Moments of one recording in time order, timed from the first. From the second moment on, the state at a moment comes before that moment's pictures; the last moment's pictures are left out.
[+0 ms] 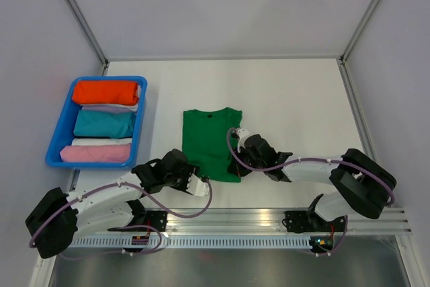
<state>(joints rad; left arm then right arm) -0.85 0.97 0.37 -0.35 0.11 1.05 0.85 1.46 0.51 0.24 -0.19 0.47</state>
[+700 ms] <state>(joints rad) -0.65 1.08 0.55 -0.44 0.25 1.00 1.04 1.08 0.43 0.11 -0.13 -0.26</state>
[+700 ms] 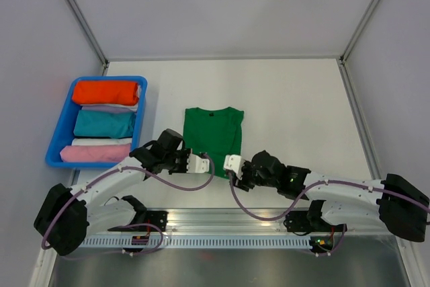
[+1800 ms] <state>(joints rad) -0.50 1.18 0.80 -1.08 0.61 1.08 1.13 1.25 0.68 -0.27 -0.31 -0.28</state>
